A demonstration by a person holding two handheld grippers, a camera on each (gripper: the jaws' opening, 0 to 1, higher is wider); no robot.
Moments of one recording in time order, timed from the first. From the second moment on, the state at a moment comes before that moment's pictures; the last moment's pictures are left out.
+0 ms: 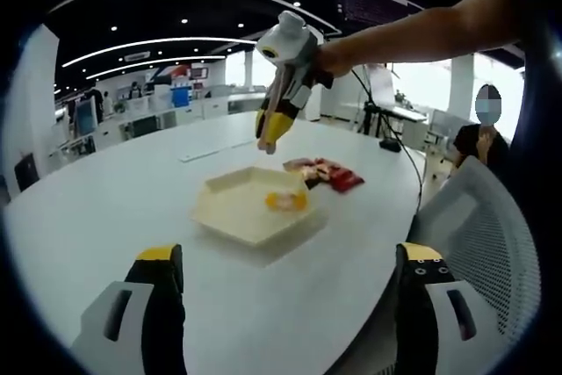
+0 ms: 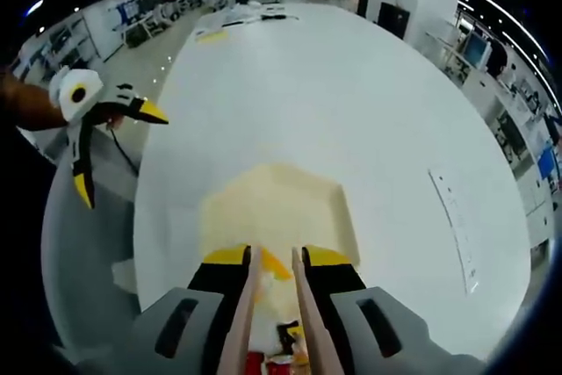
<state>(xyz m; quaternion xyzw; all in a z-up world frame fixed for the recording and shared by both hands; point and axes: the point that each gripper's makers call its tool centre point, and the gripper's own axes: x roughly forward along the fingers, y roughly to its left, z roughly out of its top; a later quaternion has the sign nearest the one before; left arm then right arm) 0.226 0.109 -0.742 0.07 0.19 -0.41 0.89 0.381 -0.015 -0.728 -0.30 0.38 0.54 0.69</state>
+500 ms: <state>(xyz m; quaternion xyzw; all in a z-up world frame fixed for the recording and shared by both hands) 0.226 0.109 -0.745 0.07 0.19 -0.41 0.89 0.377 -0.051 -0.731 -0.30 0.38 0.53 0.69</state>
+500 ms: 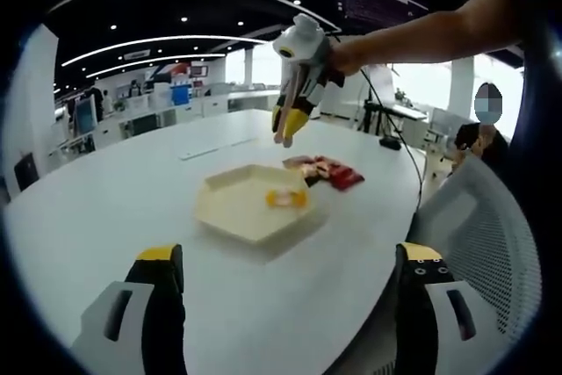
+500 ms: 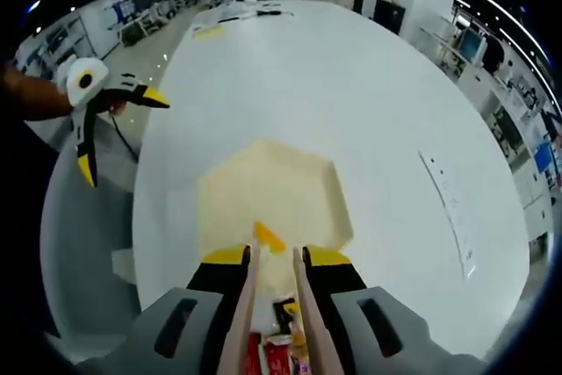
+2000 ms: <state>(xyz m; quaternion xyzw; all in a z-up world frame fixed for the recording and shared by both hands) 0.225 0.107 -0.750 0.07 0.21 -0.42 0.88 0.317 -0.157 -0.743 -0.29 0.39 0.50 0.71</state>
